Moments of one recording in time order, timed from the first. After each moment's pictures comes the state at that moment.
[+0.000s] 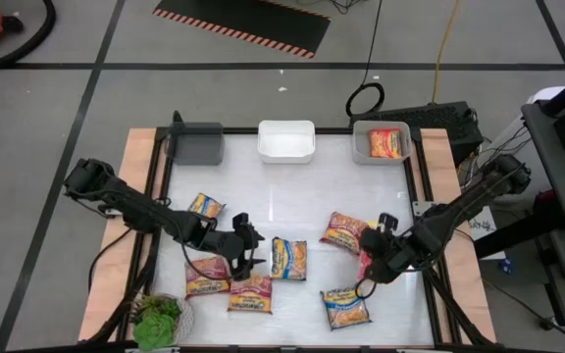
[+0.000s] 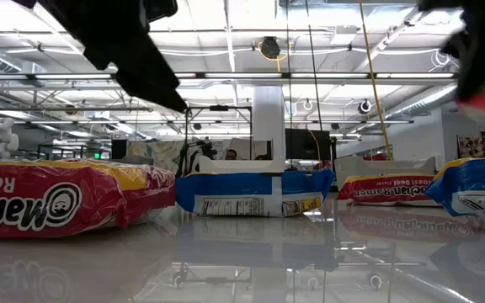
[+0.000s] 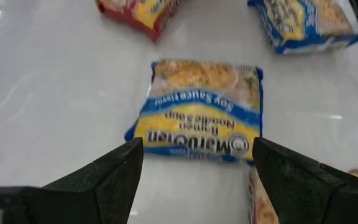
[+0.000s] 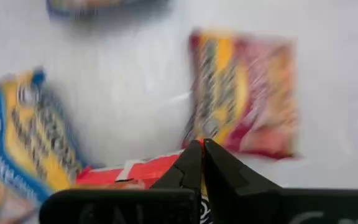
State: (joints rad) left arm -0.37 1.48 0.84 -0.10 -0.26 -0.35; right arm 0.63 1.25 0.93 -1.00 0.42 0.92
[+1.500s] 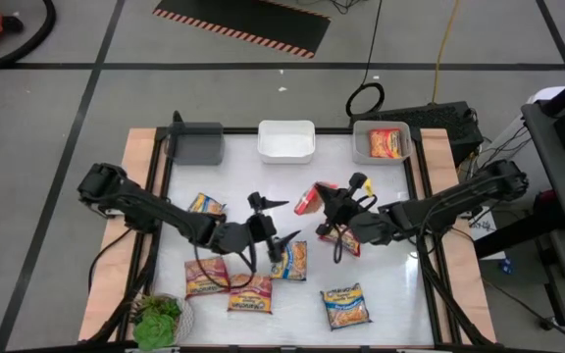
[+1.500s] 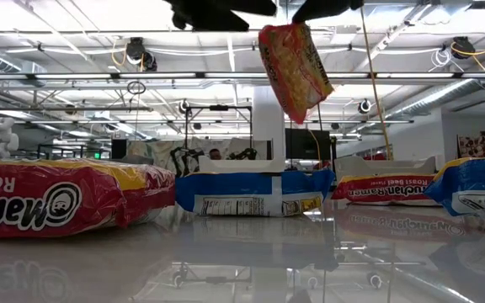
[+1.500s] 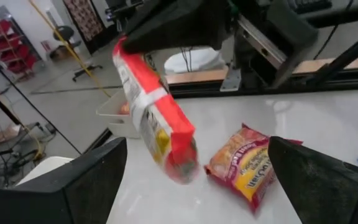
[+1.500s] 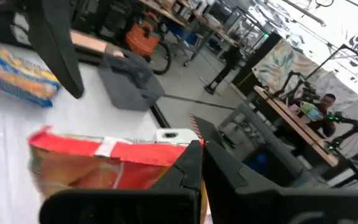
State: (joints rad) left arm -0.34 1.62 1.00 0.37 -0.73 0.10; right arm 0.33 1.34 0.93 0.02 1.08 -0.25
